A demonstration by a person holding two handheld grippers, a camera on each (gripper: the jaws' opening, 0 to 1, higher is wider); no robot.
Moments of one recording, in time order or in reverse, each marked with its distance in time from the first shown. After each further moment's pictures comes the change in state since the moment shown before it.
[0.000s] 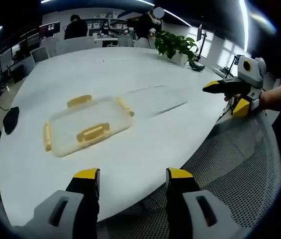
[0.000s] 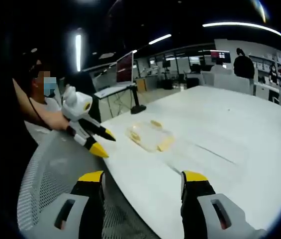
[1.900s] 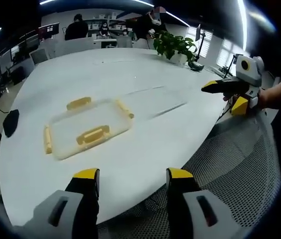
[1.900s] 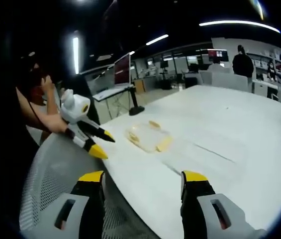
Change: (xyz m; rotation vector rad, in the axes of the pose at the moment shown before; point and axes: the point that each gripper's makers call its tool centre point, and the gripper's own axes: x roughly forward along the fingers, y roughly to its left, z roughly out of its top) left arm 0.000 0.002 0.002 0.019 -0.005 0.002; right arm 0.000 -0.004 0.002 0.033 -0.010 -0.005
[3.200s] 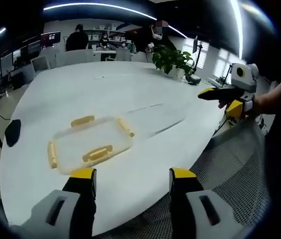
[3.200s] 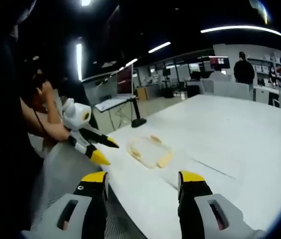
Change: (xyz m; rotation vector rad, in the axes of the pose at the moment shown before) left arm -0.013 0.005 0.033 -0.027 -0.136 -0.040; right arm 0.002 0.000 0.042 -0.014 -0.091 0.021
